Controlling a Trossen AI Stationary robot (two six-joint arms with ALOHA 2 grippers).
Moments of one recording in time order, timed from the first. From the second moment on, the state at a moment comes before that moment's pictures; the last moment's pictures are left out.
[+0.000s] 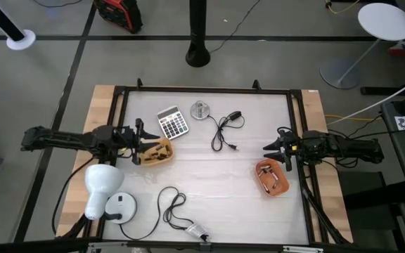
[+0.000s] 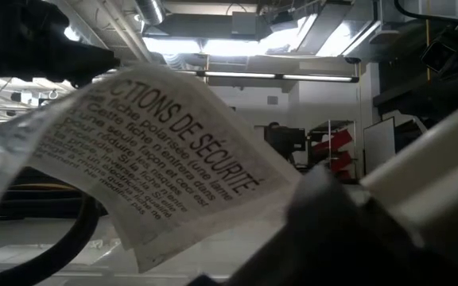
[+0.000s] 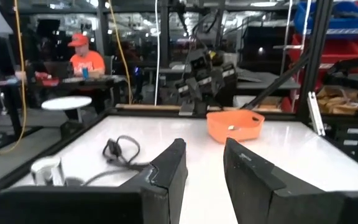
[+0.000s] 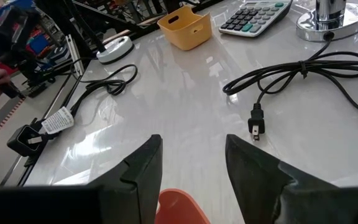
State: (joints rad) left arm 0.00 0.31 0.01 0.37 -0.10 0.02; right arm 0.03 0.00 0.16 -0.47 -0.04 0.39
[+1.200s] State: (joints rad) left arm 0.07 0.01 0.01 0.04 -0.19 -0.05; right arm 0.03 0.00 0.16 -0.47 -0.04 0.39
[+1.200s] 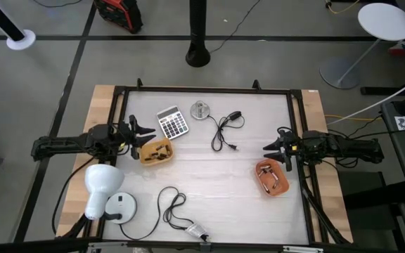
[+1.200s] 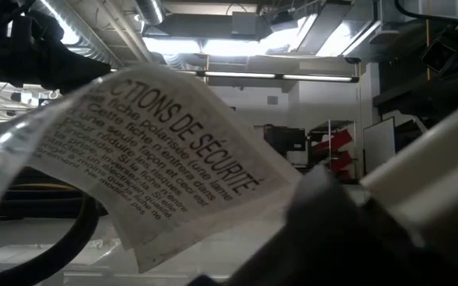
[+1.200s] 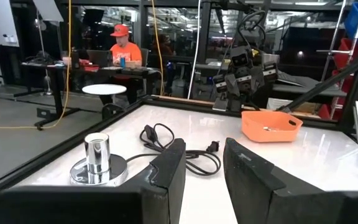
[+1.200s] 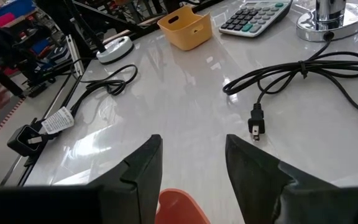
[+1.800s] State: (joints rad) left arm 0.07 0.01 0.01 0.04 -0.19 -0.05; right arm 0.03 0.01 0.16 -0.47 -0.04 0.39
